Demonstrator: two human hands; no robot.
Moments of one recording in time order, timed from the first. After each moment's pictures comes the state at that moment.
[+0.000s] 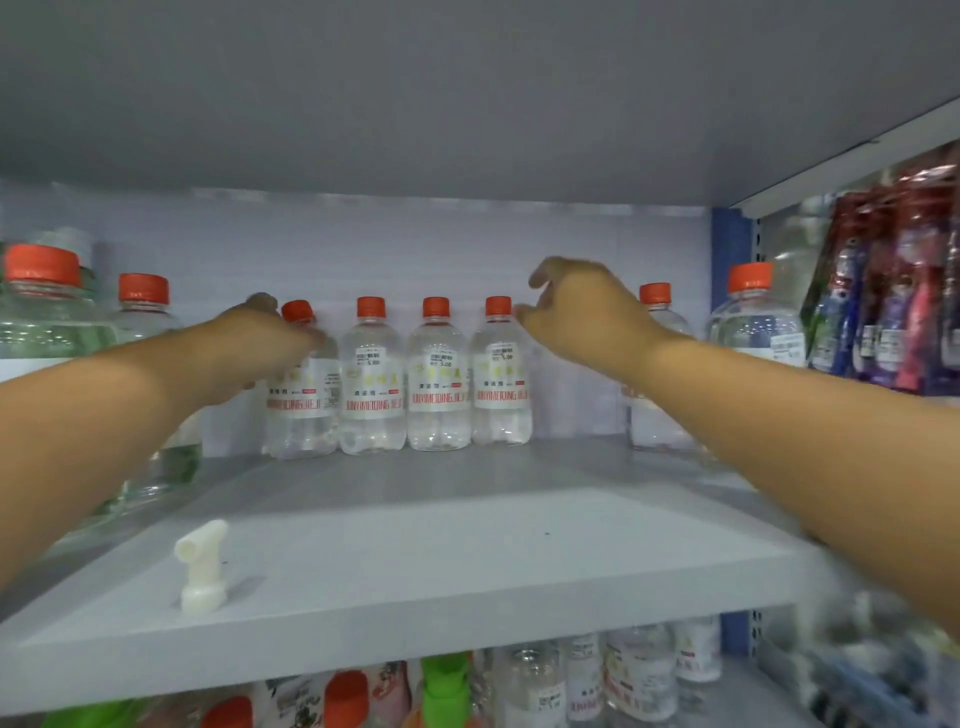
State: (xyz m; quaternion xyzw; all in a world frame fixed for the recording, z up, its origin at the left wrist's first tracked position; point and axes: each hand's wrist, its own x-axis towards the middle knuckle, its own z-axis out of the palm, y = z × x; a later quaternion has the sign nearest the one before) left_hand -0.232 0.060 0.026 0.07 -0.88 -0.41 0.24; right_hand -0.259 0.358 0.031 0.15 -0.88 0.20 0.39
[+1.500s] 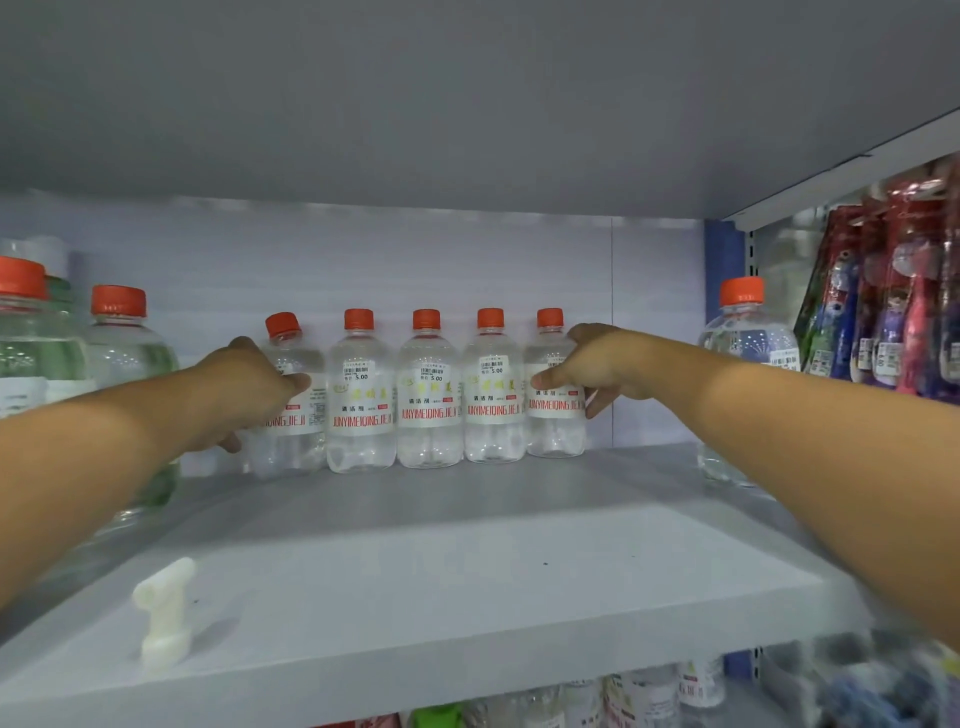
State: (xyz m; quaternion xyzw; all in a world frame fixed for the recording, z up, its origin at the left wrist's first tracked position) left_hand -0.248 0.058 0.005 0.13 -0.90 -0.34 0.24; right_hand -0.299 0.383 0.029 0.06 -0.92 0.37 0.10
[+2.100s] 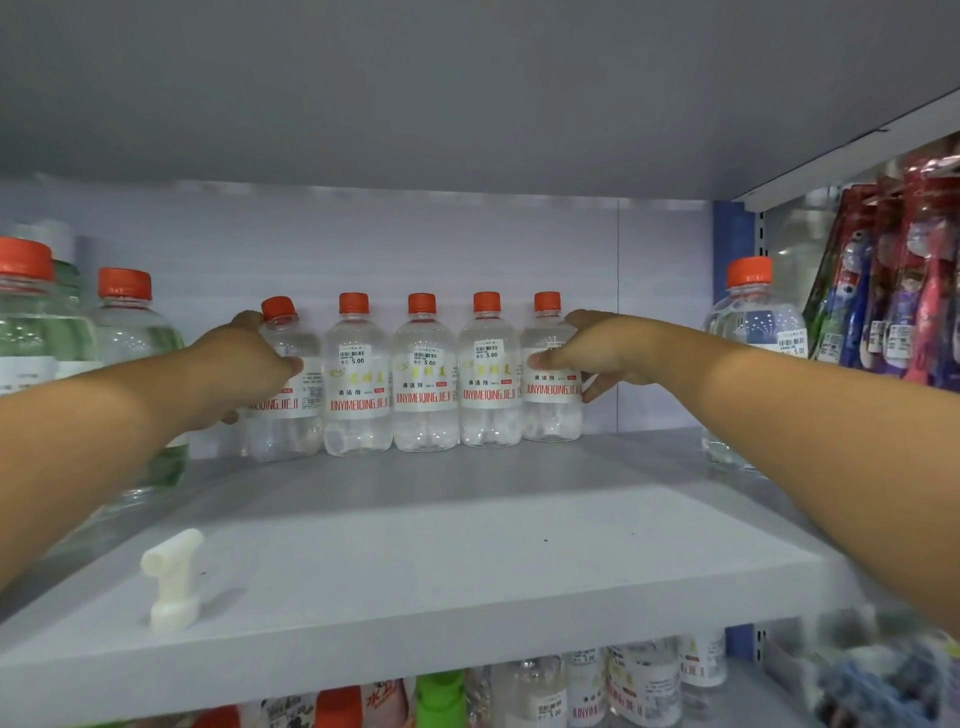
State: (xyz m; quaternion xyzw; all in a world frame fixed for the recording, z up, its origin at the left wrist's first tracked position) left_hand -0.251 0.051 0.007 0.12 -0.90 -0.32 0.27; right_hand -0.294 0.381 0.025 0.08 -0.91 0.39 0.09
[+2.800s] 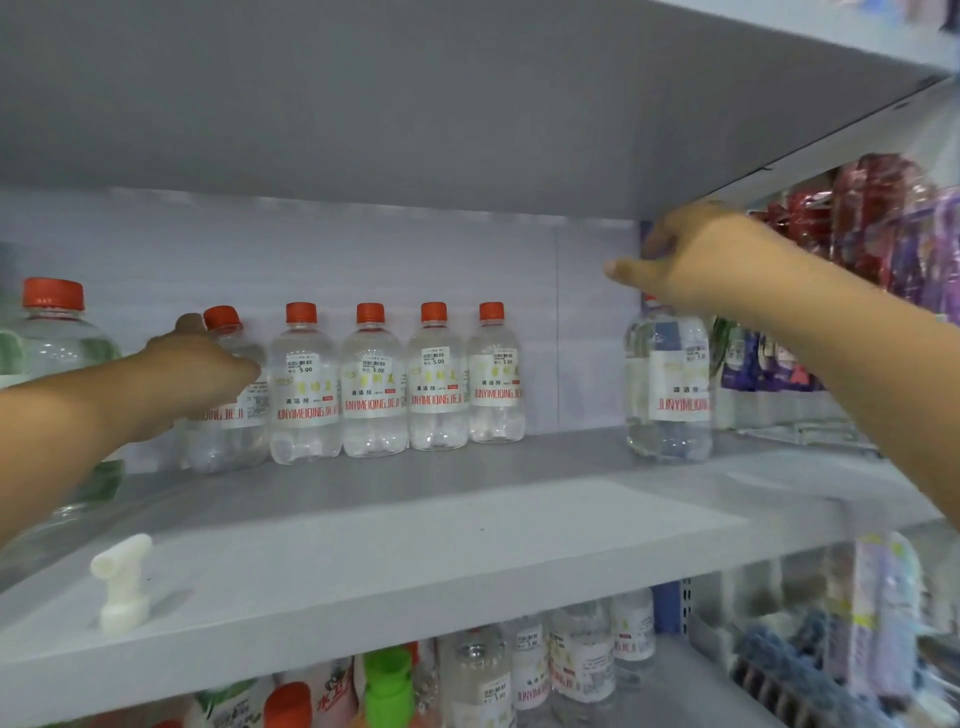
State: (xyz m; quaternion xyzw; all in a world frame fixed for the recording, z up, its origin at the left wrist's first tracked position) left_hand -0.255 0.052 0.011 0.13 -0.90 -0.32 0.27; right_hand -0.162 0.450 0.077 -0.07 -0.93 0.07 0.35
